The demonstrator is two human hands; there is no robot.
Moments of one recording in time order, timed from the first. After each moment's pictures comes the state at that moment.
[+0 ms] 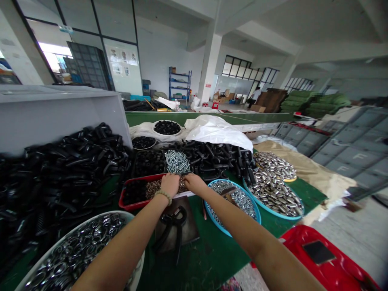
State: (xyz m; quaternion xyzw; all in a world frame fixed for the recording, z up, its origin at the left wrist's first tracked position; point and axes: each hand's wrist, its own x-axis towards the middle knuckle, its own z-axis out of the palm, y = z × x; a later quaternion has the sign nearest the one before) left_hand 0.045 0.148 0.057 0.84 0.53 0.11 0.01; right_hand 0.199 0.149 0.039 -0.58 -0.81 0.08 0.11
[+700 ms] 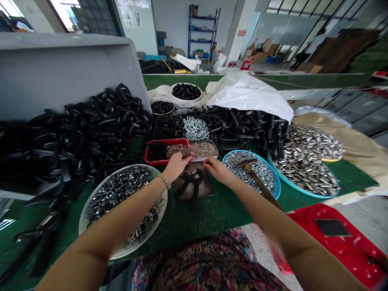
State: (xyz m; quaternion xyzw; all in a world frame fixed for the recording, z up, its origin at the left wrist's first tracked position) left_hand -0.001 0.087 0.042 0.67 0.52 0.34 0.41; right_hand 0.205 0.069 0.017 -0.47 -0.79 0.27 0.30
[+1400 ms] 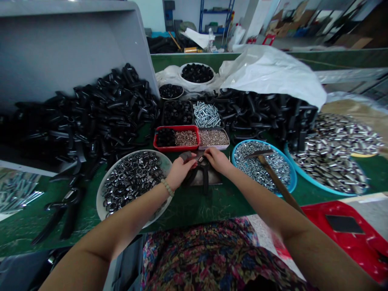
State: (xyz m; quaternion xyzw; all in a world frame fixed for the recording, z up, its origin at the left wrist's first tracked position) left_hand -0.015 0.024 0.012 0.41 0.50 0.46 0.61; right_hand 0.170 0.076 -0.008 -0.50 -0.82 0.17 0.22
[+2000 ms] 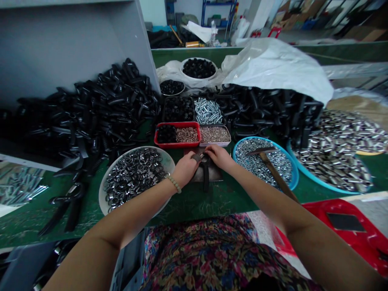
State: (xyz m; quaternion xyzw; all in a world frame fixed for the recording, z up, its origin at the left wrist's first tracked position) left_hand -0.013 0.023 0.004 0.82 0.53 0.17 0.13; right_hand 0.176 0.076 -0.007 -0.47 -0.83 0.19 0.24
